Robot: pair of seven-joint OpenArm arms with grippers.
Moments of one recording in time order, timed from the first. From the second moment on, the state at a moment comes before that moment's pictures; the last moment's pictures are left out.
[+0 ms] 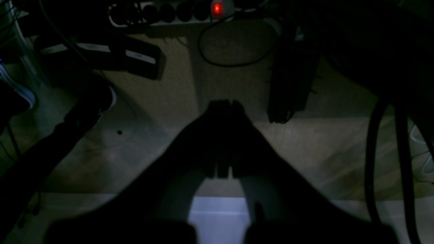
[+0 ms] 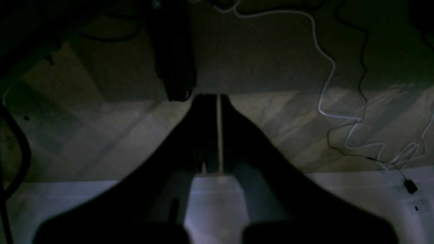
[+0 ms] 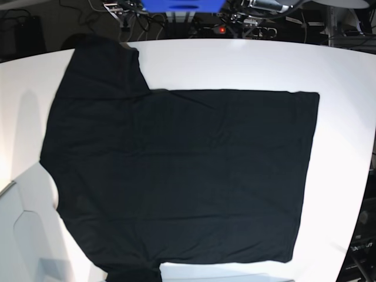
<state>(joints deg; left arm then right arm) 1.8 -3.2 3.6 2.7 -2.5 0.3 0.9 -7.3 -0.9 1.8 8.2 0.1 -1.3 -3.2</state>
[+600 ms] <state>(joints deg) 3.0 -3.2 3.6 2.9 -2.5 0.5 0.8 -8.1 -0.9 1.7 9.0 0.1 -1.0 -3.3</state>
